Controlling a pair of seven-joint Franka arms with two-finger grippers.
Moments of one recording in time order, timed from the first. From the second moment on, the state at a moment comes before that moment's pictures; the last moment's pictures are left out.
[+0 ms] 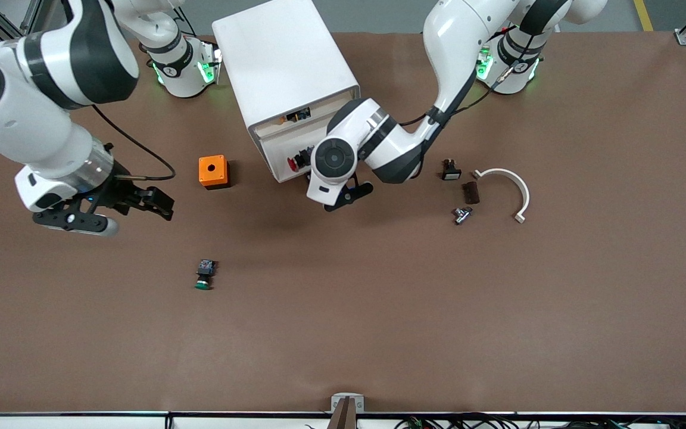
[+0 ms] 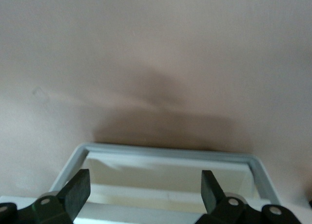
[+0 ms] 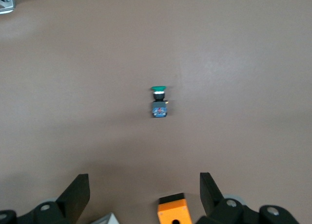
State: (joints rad) left arm -0.76 0.77 -0.16 -1.29 -0.26 1.82 -1.21; right arm 0.16 0.13 0.03 -1.67 0.04 1.87 0.31
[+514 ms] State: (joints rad) left arm -0.86 0.77 -0.16 -1.29 -0.26 1.82 -1.22; right arm 0.07 0.10 0.03 -1.58 0.04 1.70 0.18
